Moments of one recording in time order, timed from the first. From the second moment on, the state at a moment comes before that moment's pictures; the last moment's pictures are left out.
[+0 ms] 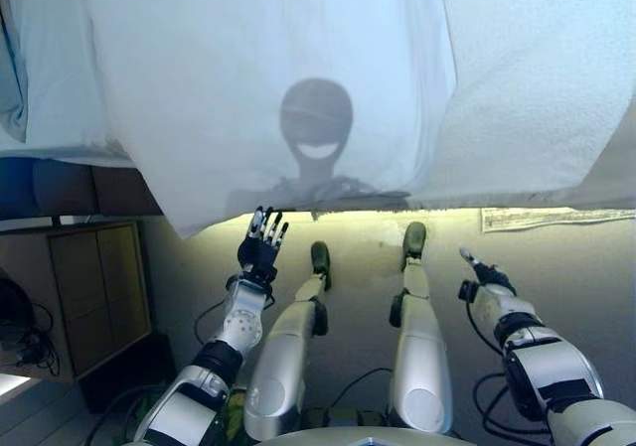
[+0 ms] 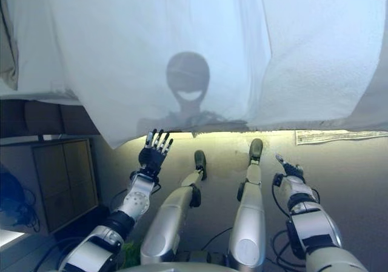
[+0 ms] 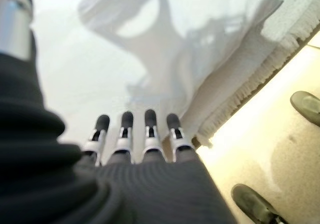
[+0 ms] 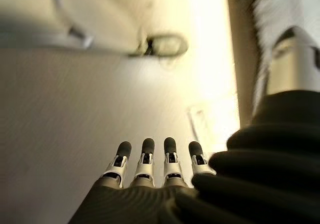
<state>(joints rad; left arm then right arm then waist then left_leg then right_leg) -0.32 0.19 -0.36 0.65 -1.37 -0.30 -0.14 -0.54 -0.43 0.11 1.25 0.58 0.15 -0.40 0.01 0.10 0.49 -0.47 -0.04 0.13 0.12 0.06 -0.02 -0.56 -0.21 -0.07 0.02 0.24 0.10</state>
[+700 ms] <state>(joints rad) -0.30 0.23 -0.28 0.86 -1.12 -0.17 0.00 -0.45 -0.34 0.14 1.18 0.58 -0.08 -0.11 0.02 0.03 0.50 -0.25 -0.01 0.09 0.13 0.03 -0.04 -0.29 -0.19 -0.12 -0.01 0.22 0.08</state>
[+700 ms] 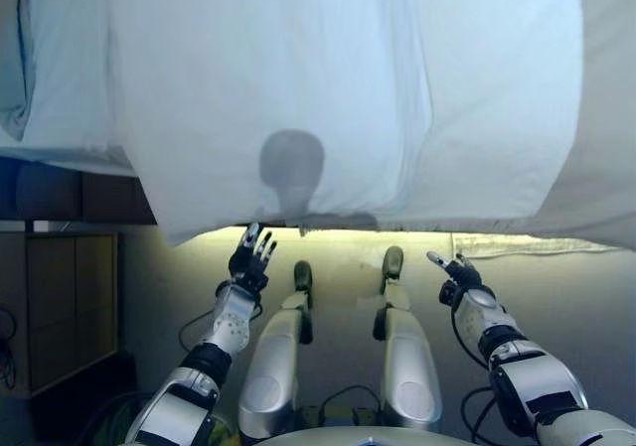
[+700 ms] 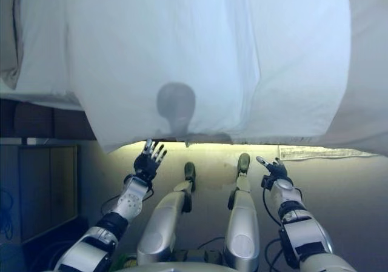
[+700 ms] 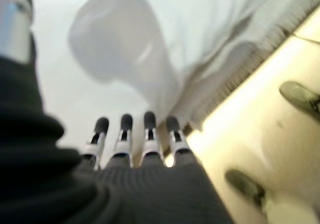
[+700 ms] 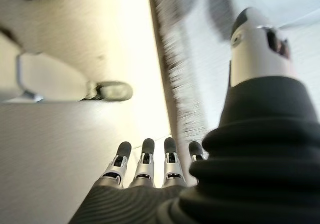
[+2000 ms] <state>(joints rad) 0.03 0.26 -0.08 1.31 -0.41 0.02 0.00 0.08 -0.21 0.09 1.28 0.37 -0.16 0.08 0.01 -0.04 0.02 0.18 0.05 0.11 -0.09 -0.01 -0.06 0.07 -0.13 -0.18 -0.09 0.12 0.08</state>
